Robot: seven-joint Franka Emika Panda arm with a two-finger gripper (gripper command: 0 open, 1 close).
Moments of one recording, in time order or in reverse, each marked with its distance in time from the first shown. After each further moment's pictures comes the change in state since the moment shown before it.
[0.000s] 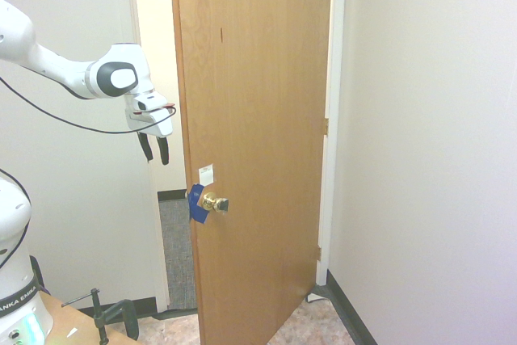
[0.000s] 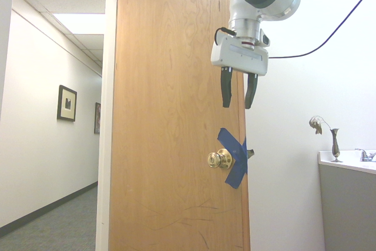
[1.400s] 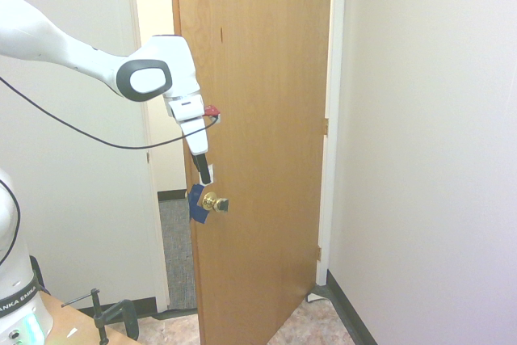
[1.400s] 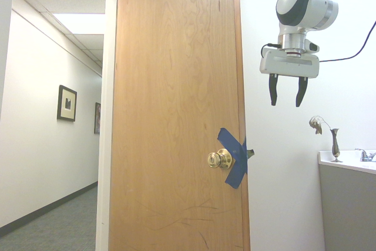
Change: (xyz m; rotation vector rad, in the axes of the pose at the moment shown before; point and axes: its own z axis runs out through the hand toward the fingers) arm 0.156 0.143 0.015 0.004 0.046 0.480
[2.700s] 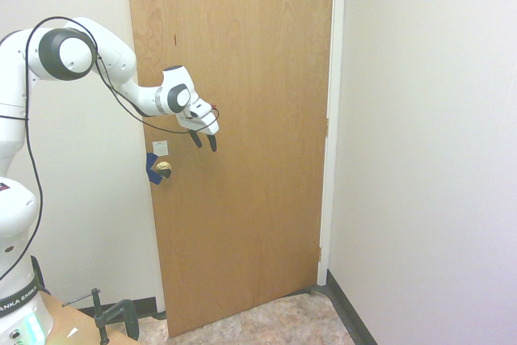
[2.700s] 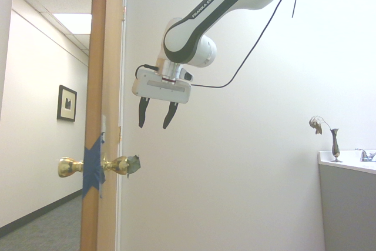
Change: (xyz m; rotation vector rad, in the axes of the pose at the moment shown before) arm -0.274 -0.317 0.073 0.270 0.023 -0.540
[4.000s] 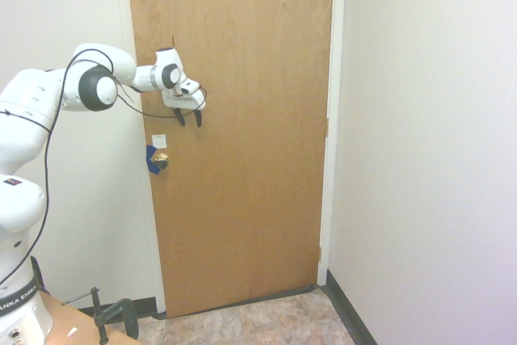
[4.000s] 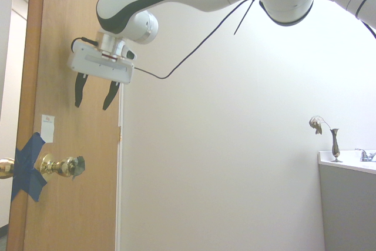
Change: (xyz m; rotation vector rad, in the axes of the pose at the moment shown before) arm -0.016 -0.144 -0.078 -0.016 -0.004 -0.126
